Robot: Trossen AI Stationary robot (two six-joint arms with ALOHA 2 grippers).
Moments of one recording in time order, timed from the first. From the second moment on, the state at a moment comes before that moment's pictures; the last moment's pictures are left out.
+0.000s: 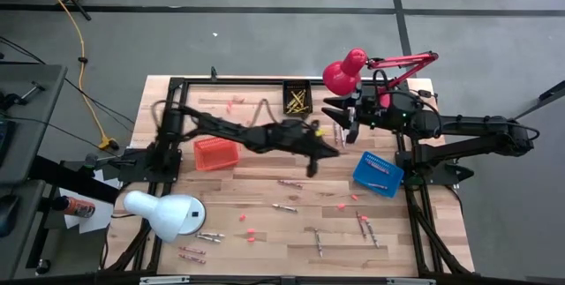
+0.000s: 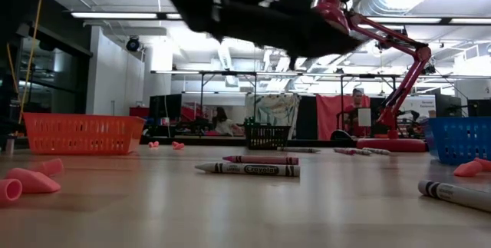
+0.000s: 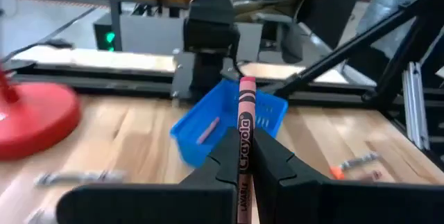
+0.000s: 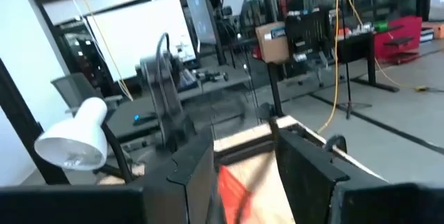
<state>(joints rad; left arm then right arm) 0.05 2.08 1.35 0.53 0.15 -0.07 -0.15 0.95 0.76 0.27 0.06 0.23</state>
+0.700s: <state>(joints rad) 0.01 2.54 1.91 0.53 0.20 -0.15 -0.15 0.95 0.76 0.29 0.06 0.26</state>
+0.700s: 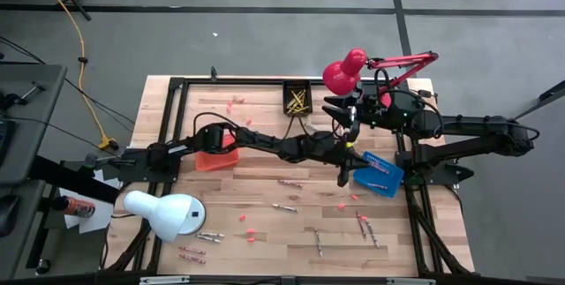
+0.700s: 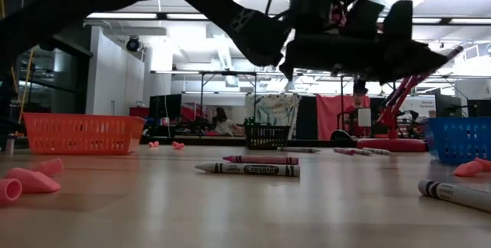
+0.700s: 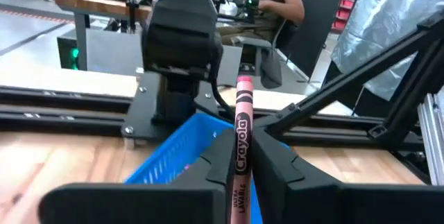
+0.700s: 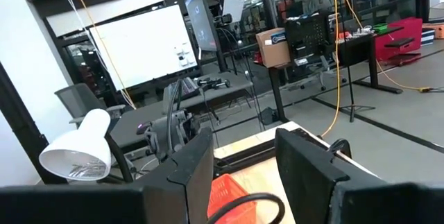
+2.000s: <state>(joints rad) 0.14 2.01 1.66 -0.45 0.37 0.10 -0.14 0.96 0.76 0.15 0.01 0.22</state>
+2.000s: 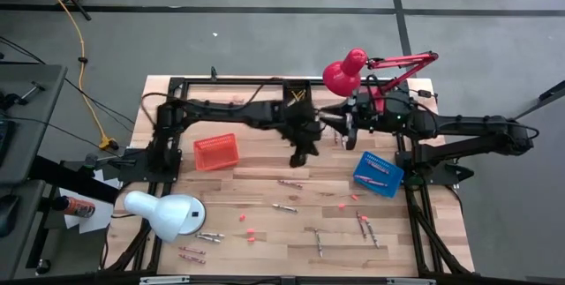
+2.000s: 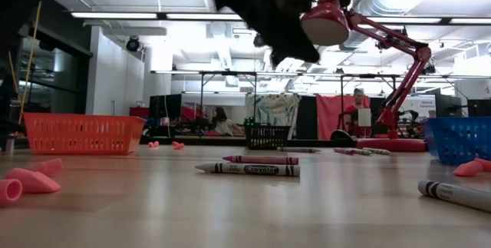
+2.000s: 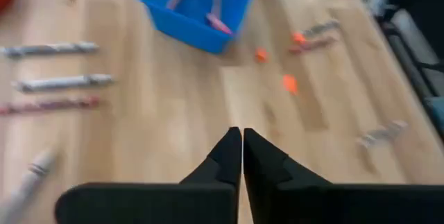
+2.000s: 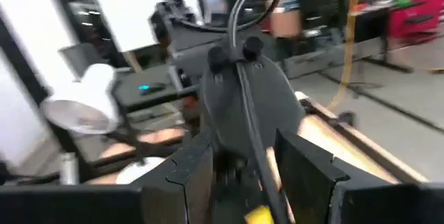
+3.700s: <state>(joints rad) 0.10 1.43 1.25 -0.11 0.16 0.08 -0.22 1.24 1.30 0.17 -0.10 0.18</state>
